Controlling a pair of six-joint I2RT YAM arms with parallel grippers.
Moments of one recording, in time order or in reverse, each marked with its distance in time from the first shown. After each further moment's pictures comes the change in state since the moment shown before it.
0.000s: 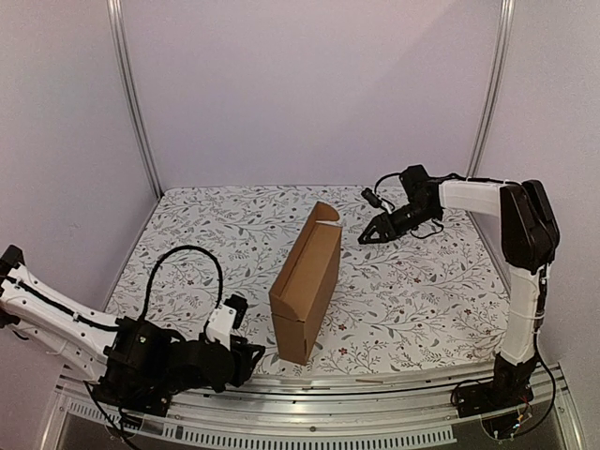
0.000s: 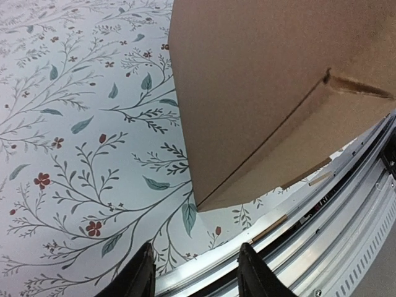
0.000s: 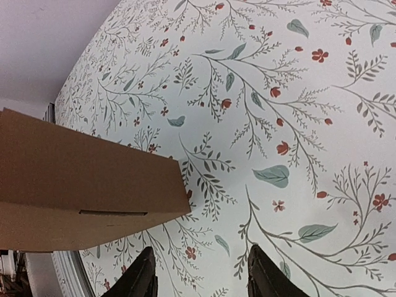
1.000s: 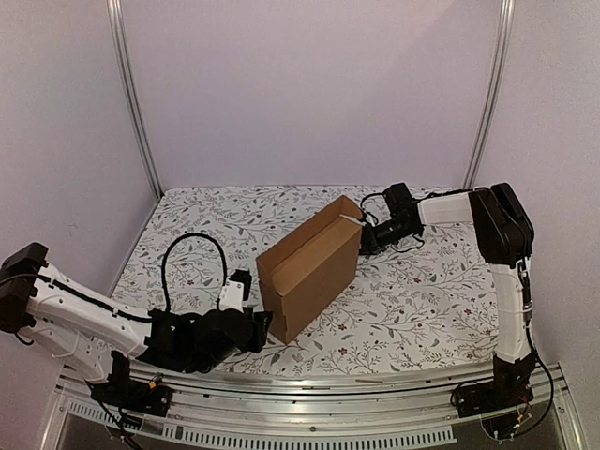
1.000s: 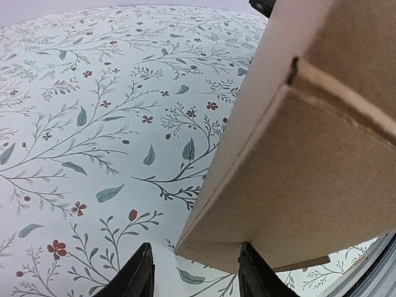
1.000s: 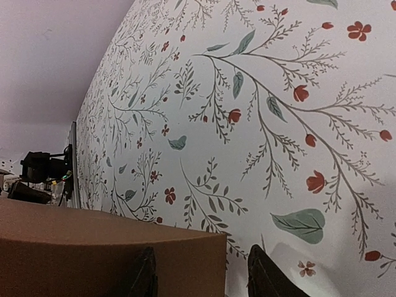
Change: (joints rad) left arm 0.237 0.213 -0.039 0.417 -0.058 0.169; right arm 0.061 0.210 0.047 0.248 -0.141 0.236
